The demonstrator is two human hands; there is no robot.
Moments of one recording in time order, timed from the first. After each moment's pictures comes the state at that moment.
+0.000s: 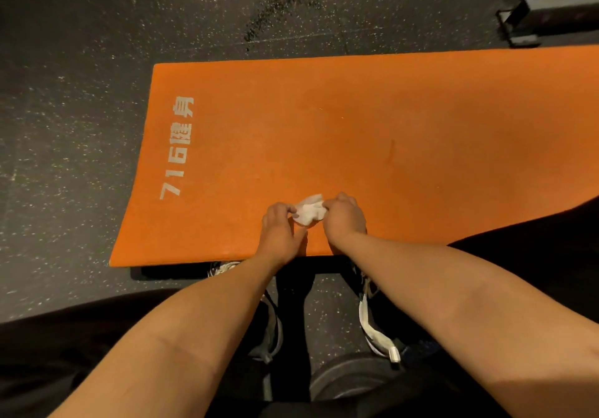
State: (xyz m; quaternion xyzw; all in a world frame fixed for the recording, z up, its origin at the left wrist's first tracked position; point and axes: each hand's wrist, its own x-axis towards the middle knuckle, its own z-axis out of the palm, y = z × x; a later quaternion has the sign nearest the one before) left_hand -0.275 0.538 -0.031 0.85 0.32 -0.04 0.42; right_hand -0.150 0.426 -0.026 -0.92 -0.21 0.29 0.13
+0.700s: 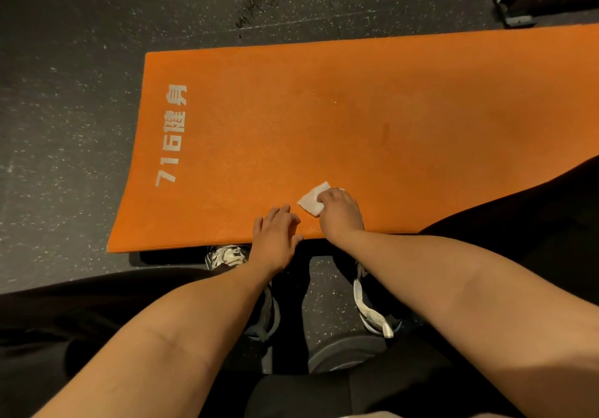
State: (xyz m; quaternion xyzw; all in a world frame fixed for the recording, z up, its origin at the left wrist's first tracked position) left_hand -0.314 0.517 -0.034 0.91 0.25 -0.11 0.32; right_hand -0.172 0.397 -0.028 -0.91 -0.29 0.25 0.15
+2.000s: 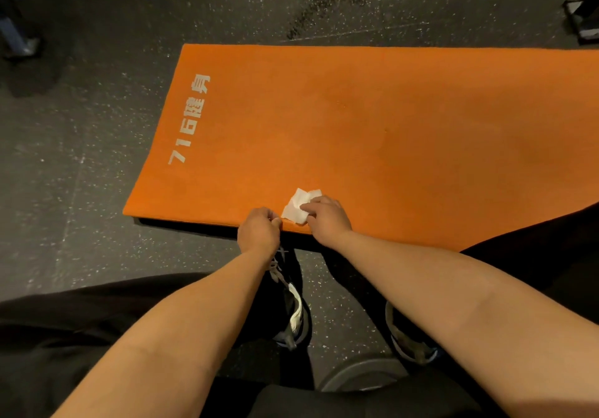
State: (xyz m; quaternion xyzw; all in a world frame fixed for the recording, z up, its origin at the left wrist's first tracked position) left_hand -0.330 0.597 -0.009 0.80 0.52 -0.06 0.29; right_hand -0.204 0.482 -0.022 -0.83 -0.31 0.38 0.25
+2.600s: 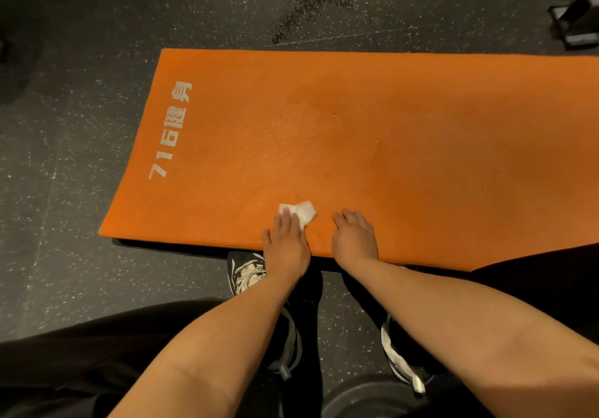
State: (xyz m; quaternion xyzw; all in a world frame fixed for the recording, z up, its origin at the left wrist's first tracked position) left_hand -0.290 0.552 -0.039 0.90 0.36 -0.15 0.20; right_hand -0.176 0.437 -0.040 -0.91 -0.28 0.29 0.09
